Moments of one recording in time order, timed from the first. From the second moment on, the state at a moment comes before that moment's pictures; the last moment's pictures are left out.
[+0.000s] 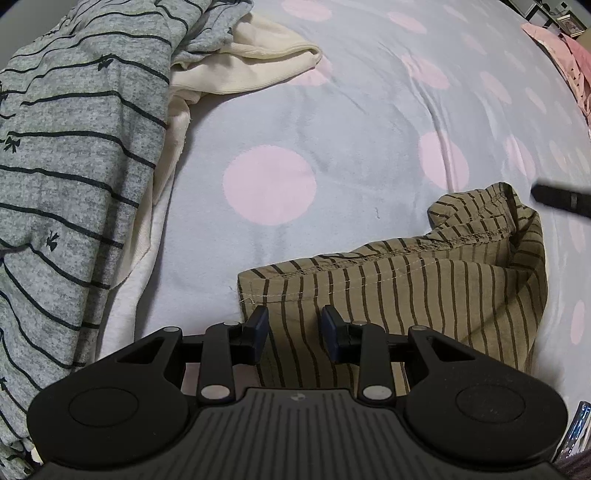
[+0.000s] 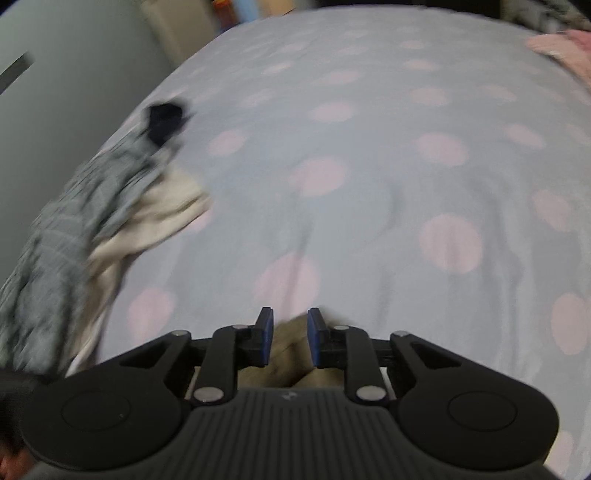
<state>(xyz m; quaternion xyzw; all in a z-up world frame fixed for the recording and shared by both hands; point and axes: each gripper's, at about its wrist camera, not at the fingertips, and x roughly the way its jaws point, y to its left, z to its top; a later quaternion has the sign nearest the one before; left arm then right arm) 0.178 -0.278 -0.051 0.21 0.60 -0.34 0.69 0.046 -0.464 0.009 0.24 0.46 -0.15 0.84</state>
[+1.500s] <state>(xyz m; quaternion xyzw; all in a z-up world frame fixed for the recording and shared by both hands) 0.169 -0.280 -0.064 0.29 0.55 -0.31 0.72 0.053 -0.465 -0.038 0.16 0.50 -0.24 0.82</state>
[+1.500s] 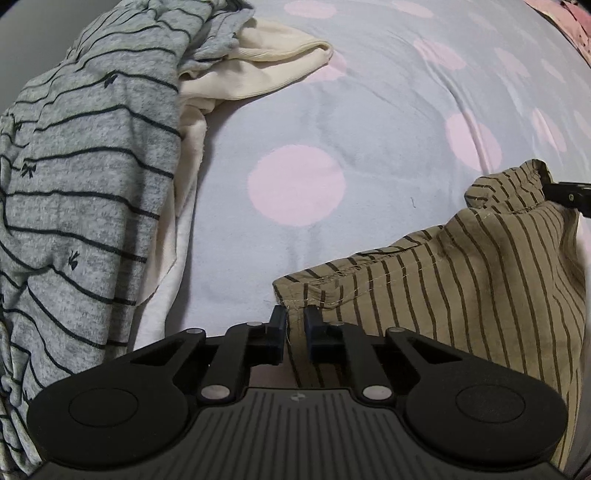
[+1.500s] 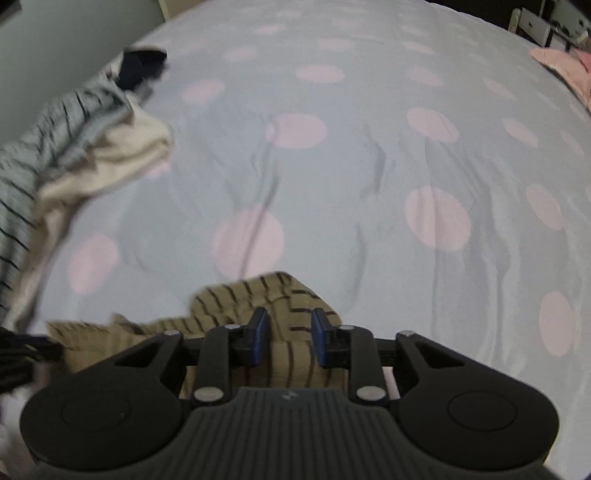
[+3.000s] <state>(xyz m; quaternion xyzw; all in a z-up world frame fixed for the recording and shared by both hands) 0.179 -0.280 -0.073 0.30 0.57 -0.28 0.71 0.024 -0.531 -0.012 0.36 0.33 -0.30 0.82</state>
